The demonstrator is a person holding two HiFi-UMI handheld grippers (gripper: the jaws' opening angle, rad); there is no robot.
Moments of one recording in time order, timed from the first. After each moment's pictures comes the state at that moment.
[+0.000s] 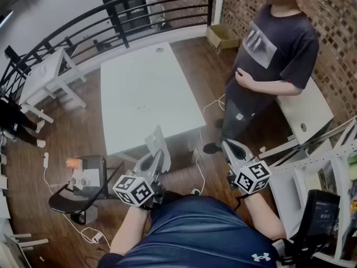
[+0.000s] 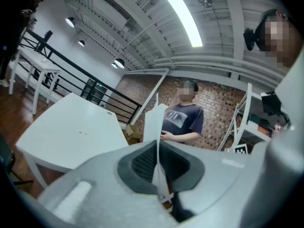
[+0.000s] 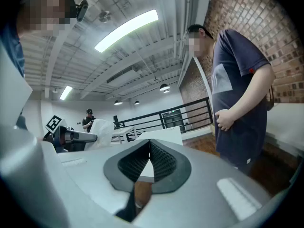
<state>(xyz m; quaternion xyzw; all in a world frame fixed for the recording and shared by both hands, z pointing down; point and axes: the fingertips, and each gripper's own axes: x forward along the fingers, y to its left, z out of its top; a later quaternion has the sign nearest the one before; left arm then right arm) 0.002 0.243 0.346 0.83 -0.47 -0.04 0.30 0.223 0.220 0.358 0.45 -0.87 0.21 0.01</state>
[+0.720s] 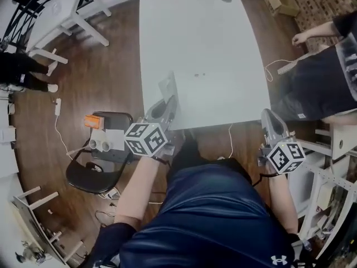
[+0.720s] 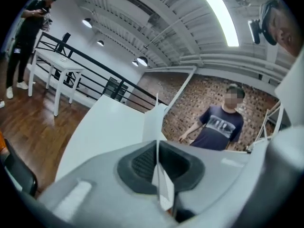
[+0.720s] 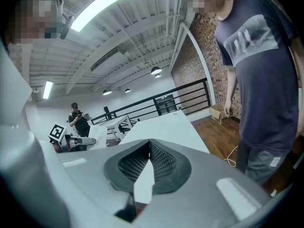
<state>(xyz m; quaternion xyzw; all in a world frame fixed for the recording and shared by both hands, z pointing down) -0.207 0.023 0.453 0.79 -0.51 -0.02 0.34 0.091 0.040 0.428 0.52 -0.81 0.26 0.06</state>
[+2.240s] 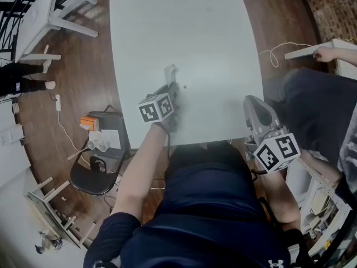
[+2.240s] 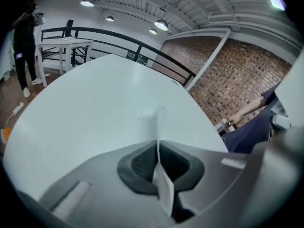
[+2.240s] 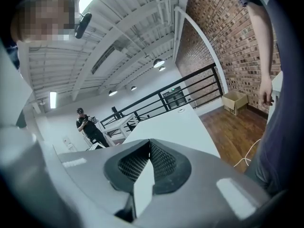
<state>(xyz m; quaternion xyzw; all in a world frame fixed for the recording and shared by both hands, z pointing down) -0.154 -0.108 0.632 0.67 -0.55 0.16 0.47 0.078 -0.095 0.444 0.45 -0.84 0.31 0.06</state>
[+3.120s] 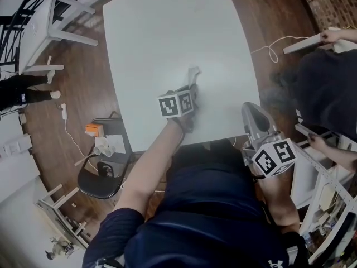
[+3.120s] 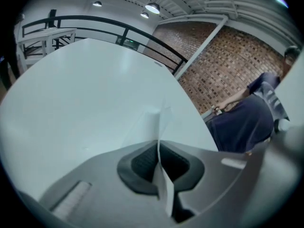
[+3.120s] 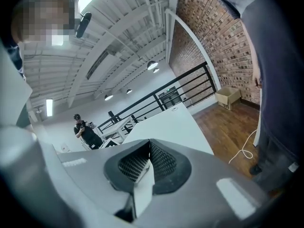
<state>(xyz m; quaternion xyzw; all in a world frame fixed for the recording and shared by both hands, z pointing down) -0.051 -0.105 0.638 0.69 -0.47 0.21 0.51 0.104 -0.065 0.452 0.47 -0.82 0.34 0.03</state>
